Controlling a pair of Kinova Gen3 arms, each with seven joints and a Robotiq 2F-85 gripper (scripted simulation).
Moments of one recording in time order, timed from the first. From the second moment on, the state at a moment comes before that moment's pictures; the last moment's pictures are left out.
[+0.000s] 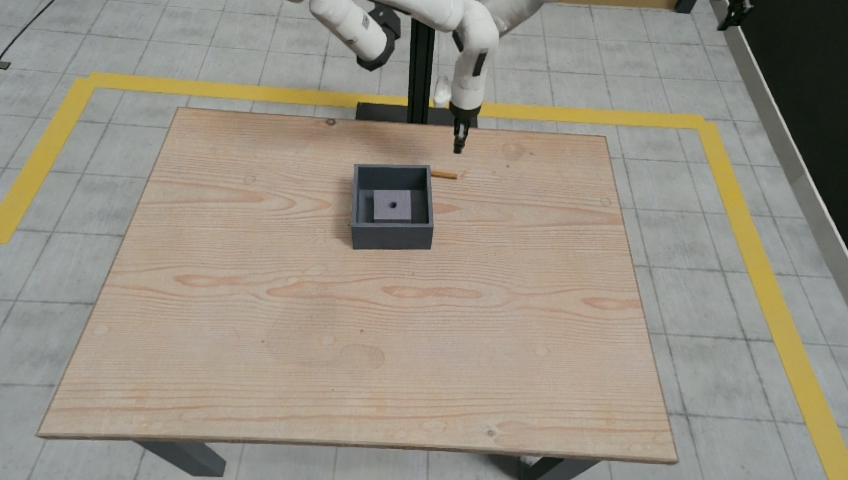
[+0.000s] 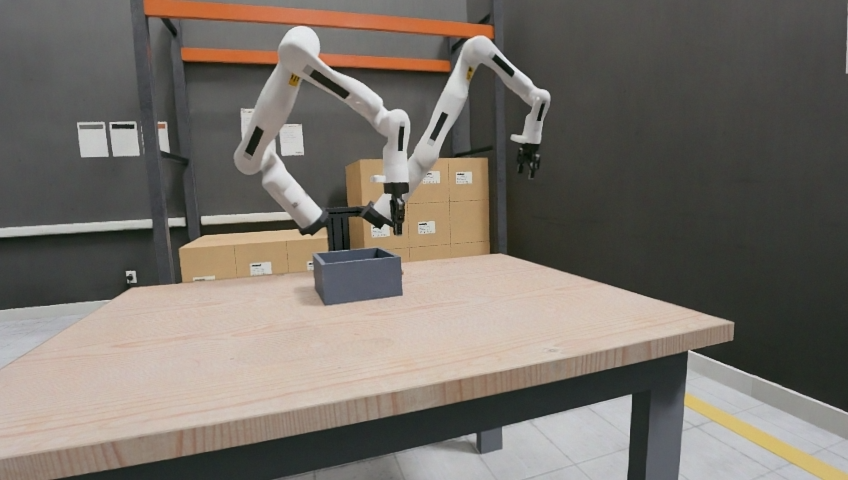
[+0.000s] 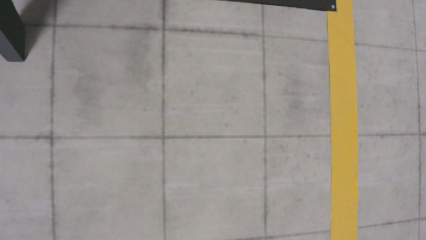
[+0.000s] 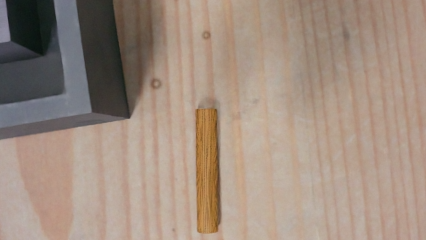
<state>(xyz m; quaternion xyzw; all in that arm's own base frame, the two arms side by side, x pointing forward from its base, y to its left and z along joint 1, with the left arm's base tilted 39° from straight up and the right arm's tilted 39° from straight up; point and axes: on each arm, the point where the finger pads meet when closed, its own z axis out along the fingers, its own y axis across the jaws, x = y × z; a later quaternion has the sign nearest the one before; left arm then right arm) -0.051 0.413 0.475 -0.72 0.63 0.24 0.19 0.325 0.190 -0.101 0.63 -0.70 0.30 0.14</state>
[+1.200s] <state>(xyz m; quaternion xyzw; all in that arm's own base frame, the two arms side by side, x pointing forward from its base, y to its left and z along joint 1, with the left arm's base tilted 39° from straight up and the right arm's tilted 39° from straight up) -0.051 0.413 0.475 -0.72 0.63 0.24 0.19 0.336 0.156 -0.147 0.63 -0.70 0.30 0.14</state>
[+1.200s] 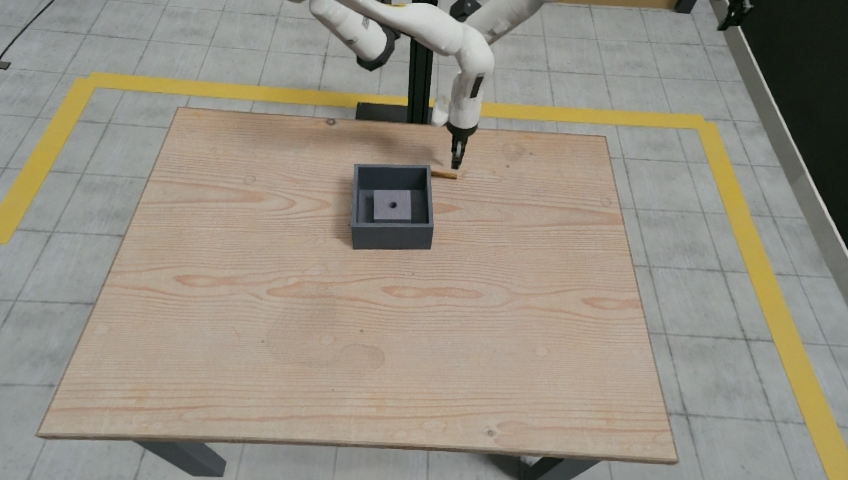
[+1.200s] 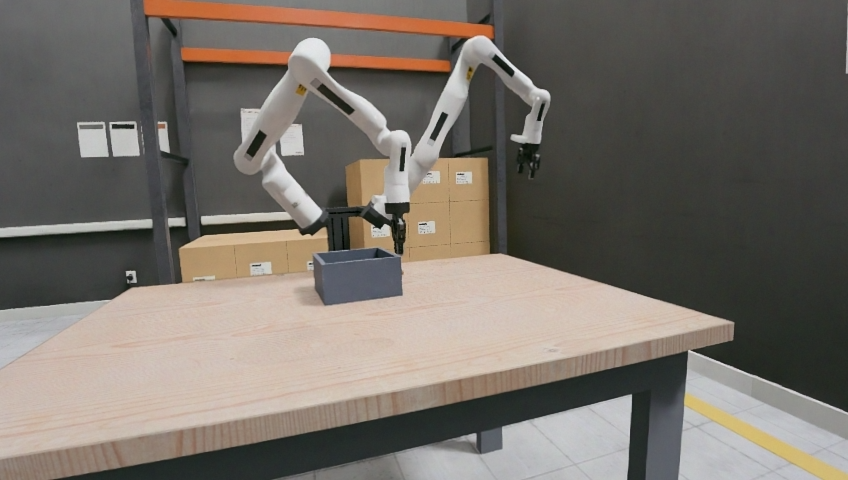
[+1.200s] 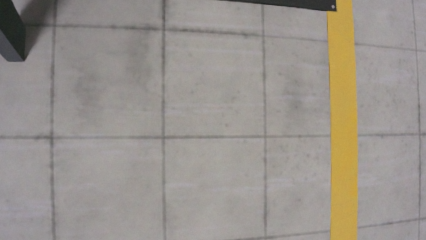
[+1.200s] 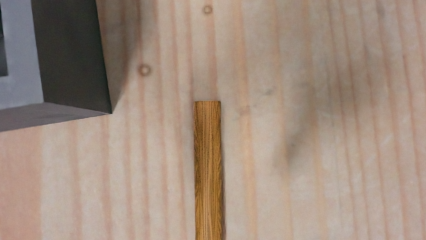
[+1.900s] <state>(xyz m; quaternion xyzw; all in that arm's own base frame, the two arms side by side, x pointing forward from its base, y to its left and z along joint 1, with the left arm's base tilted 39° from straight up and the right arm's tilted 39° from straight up) -0.051 0.413 0.475 -0.72 0.63 0.24 0.19 0.340 0.146 -0.161 0.63 -0.70 0.30 0.14</state>
